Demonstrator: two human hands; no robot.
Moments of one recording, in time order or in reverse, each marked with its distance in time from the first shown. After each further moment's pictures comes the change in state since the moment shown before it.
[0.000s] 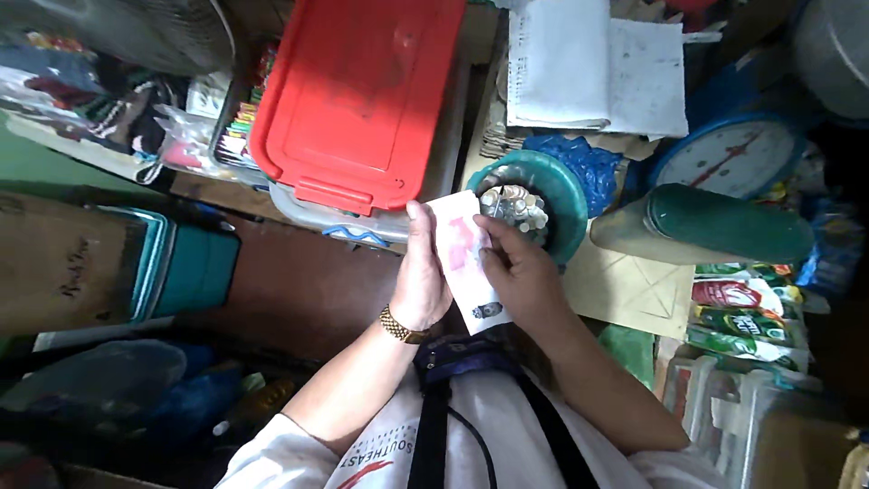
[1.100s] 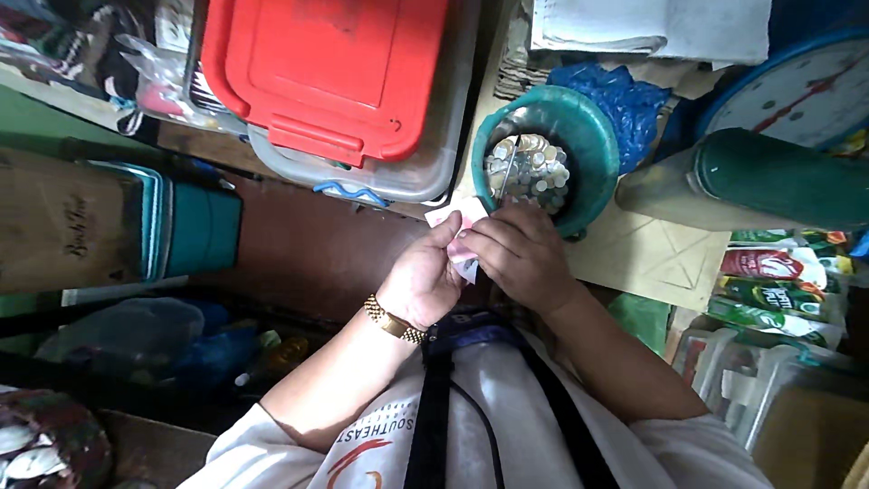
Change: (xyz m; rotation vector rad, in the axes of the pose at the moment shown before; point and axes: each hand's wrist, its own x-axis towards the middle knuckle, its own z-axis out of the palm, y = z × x) left_hand -0.019 0.001 0.000 -0.240 0.433 -0.604; right_hand -0.011 0.057 0.027 -0.293 0.131 -0.720
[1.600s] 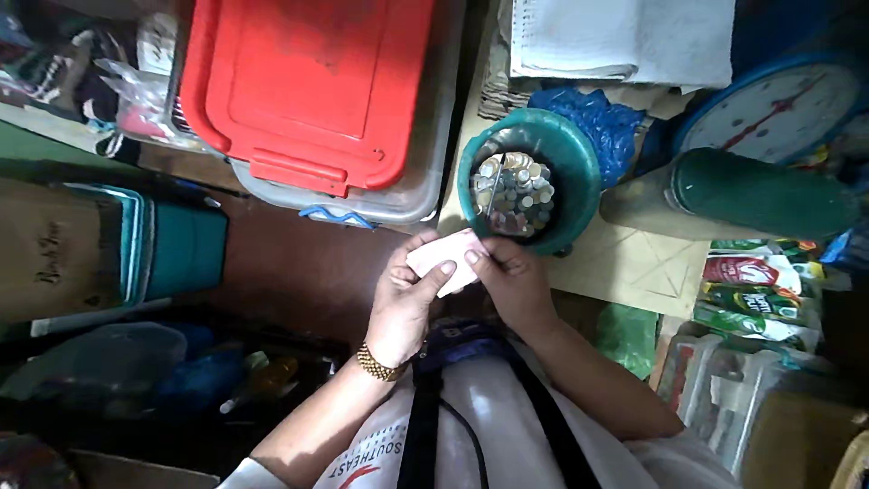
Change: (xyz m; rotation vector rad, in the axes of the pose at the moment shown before) left_hand 0.009 -0.021 -0.036 0.396 -0.085 0.596; right_hand 0.010 -0.024 -0.005 0.712 0.035 0.887
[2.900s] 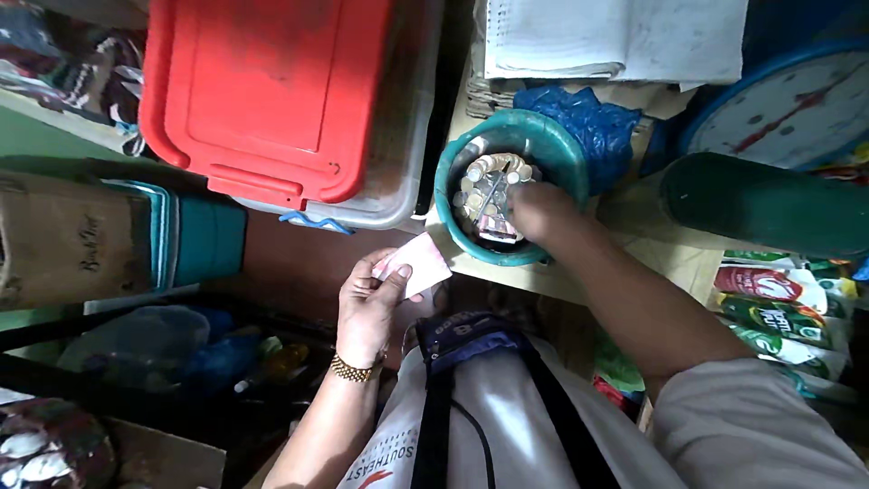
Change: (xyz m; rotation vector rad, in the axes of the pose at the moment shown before) left_hand 0.004 -0.016 0.003 0.298 0.270 0.056; right_hand 0.136 0.057 -0.089 -1.140 -0.546 0.331
